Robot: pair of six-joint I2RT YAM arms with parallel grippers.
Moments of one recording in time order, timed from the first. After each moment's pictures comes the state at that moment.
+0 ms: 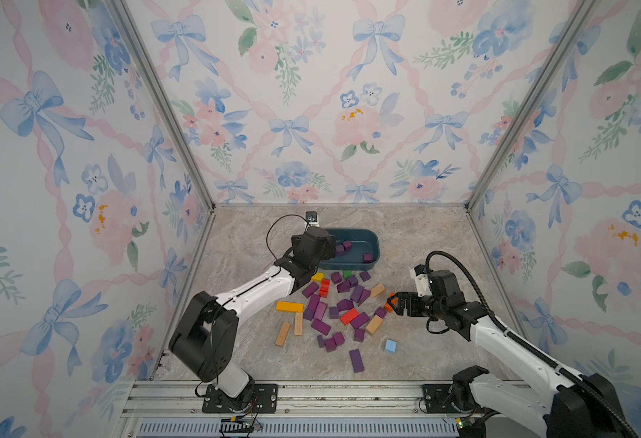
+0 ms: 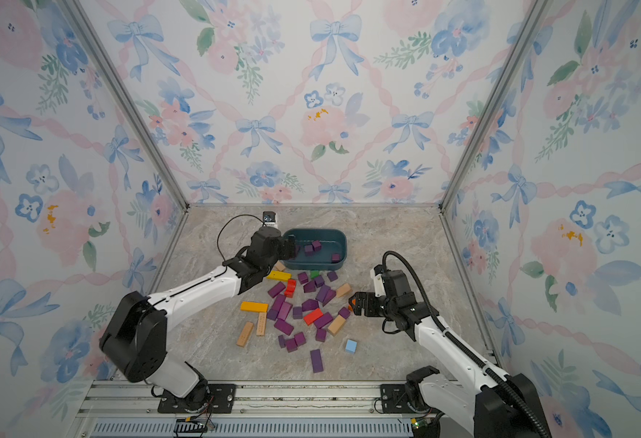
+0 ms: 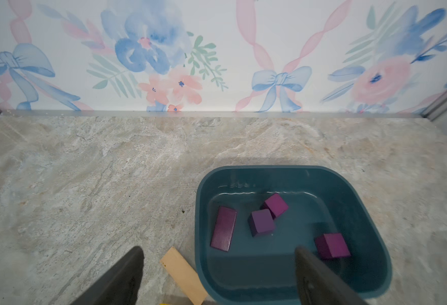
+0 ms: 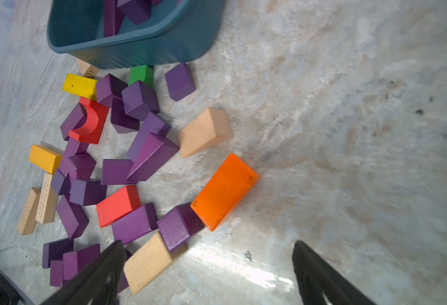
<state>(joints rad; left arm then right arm) -0.61 1.50 1.00 0.04 -0.43 -0.31 0.40 1.22 0.72 -0.36 -0.20 0.38</state>
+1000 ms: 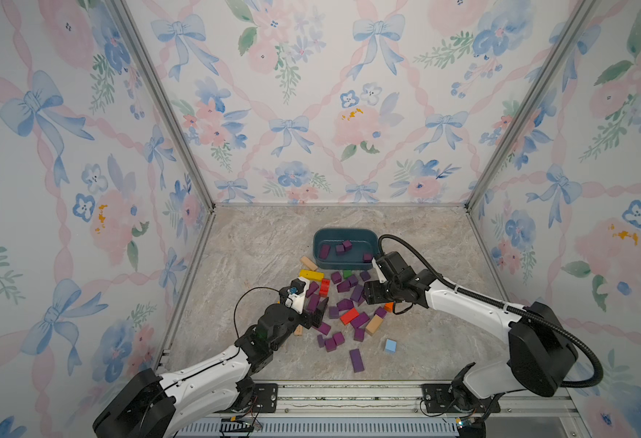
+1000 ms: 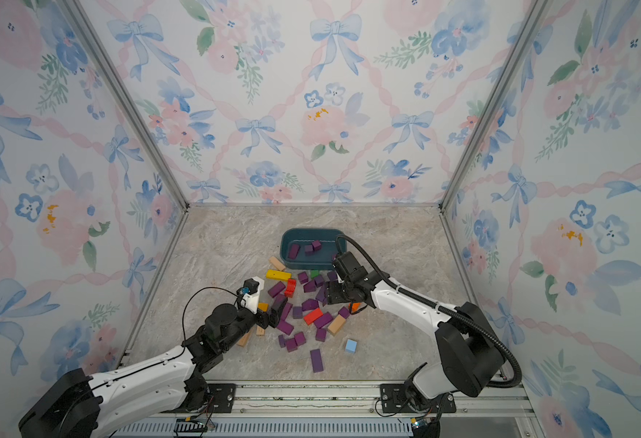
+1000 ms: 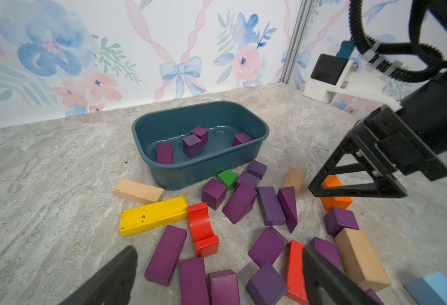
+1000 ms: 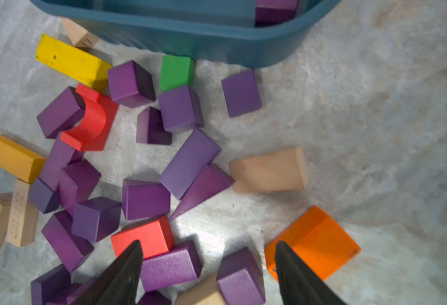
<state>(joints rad) -0.76 0.92 0.17 0.54 -0.18 -0.11 0.69 1.62 1.09 -0.53 0.03 0.47</state>
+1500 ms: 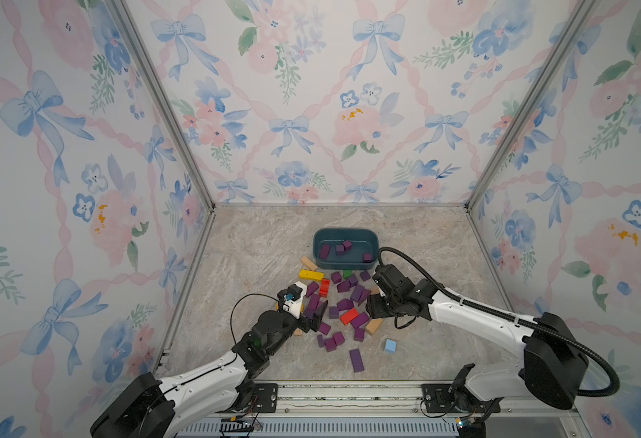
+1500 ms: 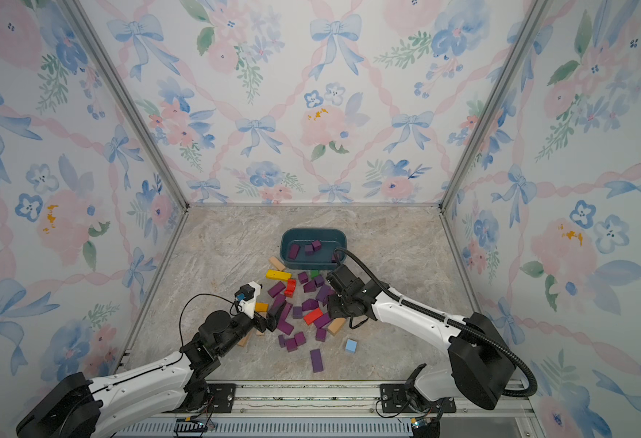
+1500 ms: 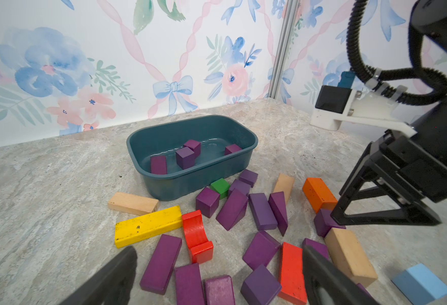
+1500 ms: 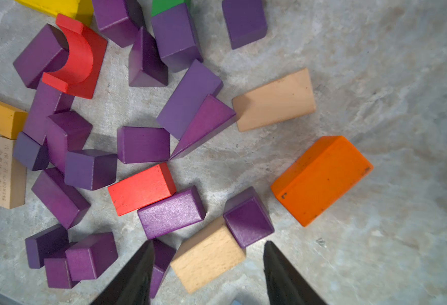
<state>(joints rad) -0.76 0.89 0.10 0.66 -0.15 -0.08 0.78 1.56 1.05 -0.63 0.07 0.59</state>
